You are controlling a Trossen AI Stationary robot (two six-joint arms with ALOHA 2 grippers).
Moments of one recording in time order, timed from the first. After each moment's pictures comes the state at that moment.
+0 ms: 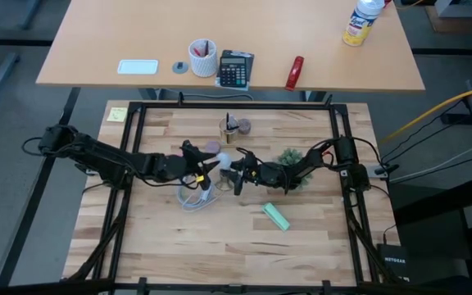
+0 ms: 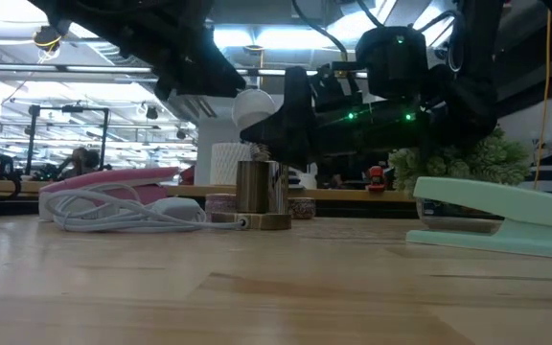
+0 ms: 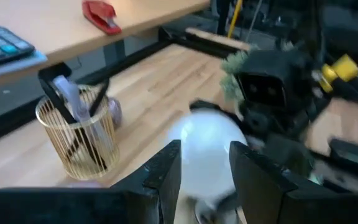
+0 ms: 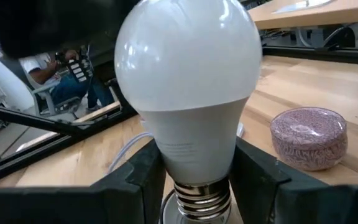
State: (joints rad) left arm -0.13 1.29 0.63 0.28 -0.61 -0.34; right arm 0.04 2.09 0.78 1.27 0.30 0.37
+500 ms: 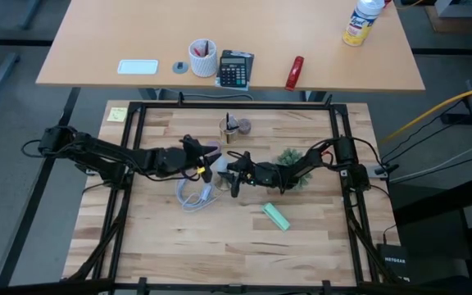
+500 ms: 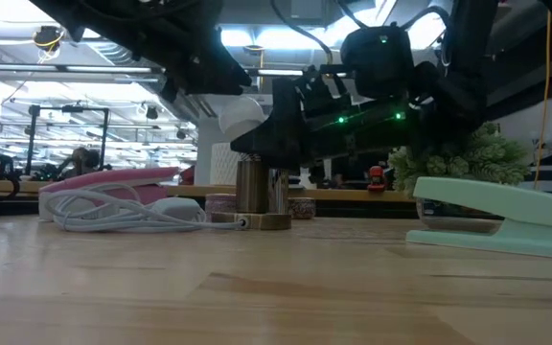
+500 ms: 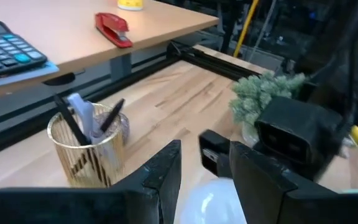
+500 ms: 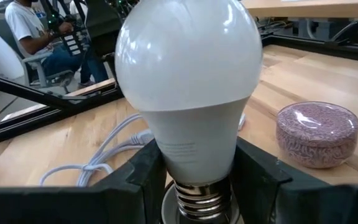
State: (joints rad) left arm -0.06 1.29 0.63 0.34 -0.56 -0.34; right arm 0.04 2.09 0.84 1.14 0.28 0.30
